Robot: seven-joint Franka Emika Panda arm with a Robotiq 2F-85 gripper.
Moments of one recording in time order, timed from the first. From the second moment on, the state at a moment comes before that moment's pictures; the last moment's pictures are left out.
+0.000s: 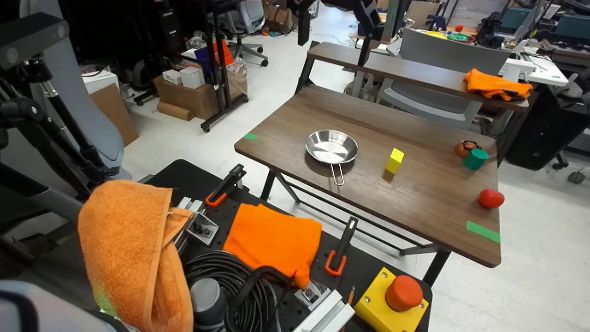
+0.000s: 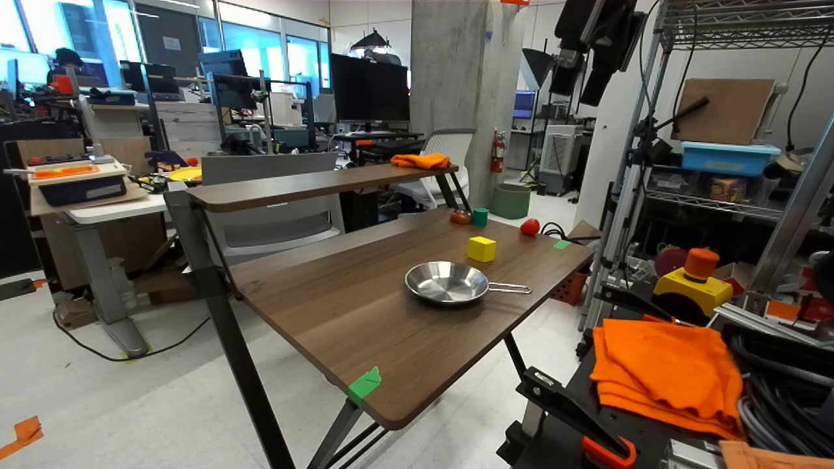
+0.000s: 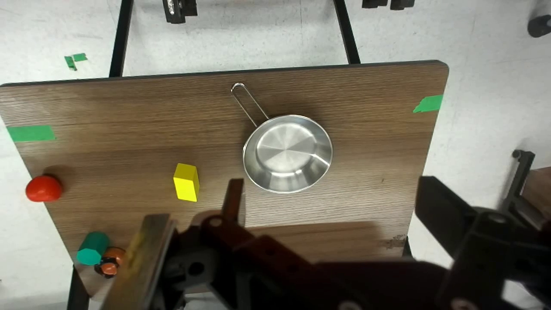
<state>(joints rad) -0.01 -0.49 -0.03 -2.68 0.08 2.37 -0.10</state>
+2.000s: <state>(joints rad) -0.20 -0.11 -0.04 -2.47 -0.13 2.50 0.23</state>
